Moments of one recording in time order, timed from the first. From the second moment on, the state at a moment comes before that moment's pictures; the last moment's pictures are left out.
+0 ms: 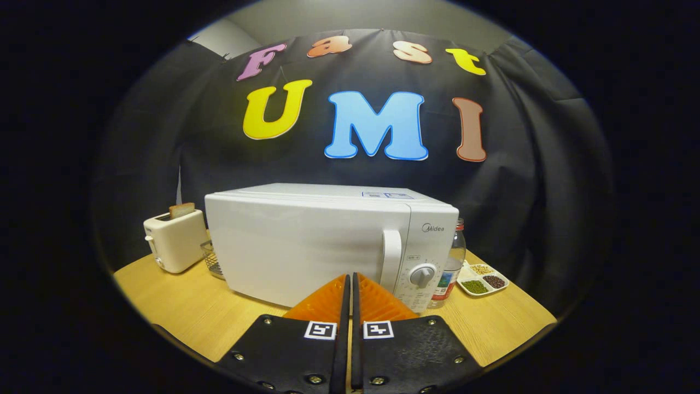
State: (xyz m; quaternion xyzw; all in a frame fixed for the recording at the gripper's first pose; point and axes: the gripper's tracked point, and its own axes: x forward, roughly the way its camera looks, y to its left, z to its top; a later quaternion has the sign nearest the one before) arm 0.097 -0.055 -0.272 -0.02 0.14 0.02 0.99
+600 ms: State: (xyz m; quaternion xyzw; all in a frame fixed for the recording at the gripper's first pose) arm 0.002 -0.020 -0.111 0.01 0.09 0.03 1.00
